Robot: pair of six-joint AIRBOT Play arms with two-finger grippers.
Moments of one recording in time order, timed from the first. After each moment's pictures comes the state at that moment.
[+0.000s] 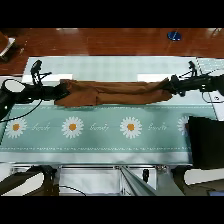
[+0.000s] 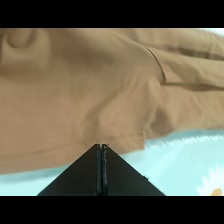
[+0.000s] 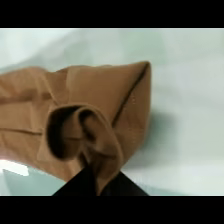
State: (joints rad) left arm 0.02 -1.22 0.86 0.83 -0.84 -1.27; right arm -0.29 -1.59 1.22 -0.76 1.17 1.26
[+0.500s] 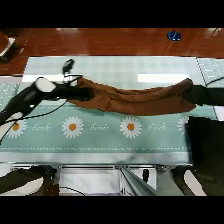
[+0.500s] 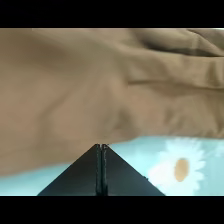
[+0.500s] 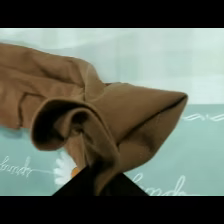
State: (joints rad) left arm -0.33 -1.32 0.97 0.81 -0.76 -1.30; right arm -0.28 -0.80 0.92 -0.94 1.28 1.36
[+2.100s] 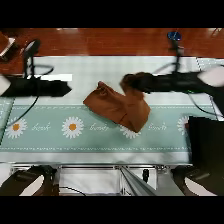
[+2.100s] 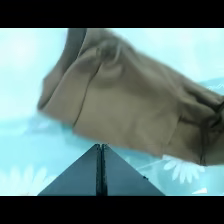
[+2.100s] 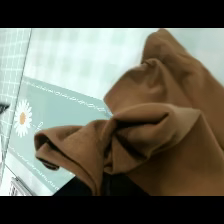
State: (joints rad) left arm -0.16 -0.85 0.90 1.11 -1.01 -1.53; right arm 0.32 -1.21 1.14 -0.68 0.93 1.43
